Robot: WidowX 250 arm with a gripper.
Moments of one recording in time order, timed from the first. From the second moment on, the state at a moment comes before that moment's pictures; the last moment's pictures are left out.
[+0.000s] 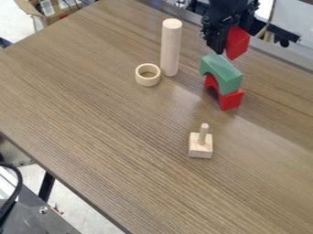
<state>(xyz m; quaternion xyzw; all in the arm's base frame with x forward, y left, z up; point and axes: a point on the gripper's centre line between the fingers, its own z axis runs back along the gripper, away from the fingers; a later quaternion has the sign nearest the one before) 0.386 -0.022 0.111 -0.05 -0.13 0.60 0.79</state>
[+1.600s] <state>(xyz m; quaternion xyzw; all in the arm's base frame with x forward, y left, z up) 0.376 -0.040 0.101 -0.04 -0.12 0.59 0.80</state>
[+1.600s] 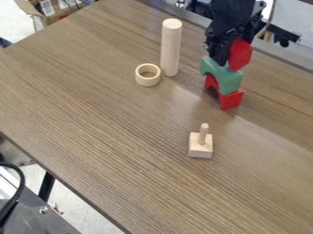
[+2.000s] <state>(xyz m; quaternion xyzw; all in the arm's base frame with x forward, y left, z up) 0.369 -0.041 0.102 -0.03 -0.10 0.59 0.80</state>
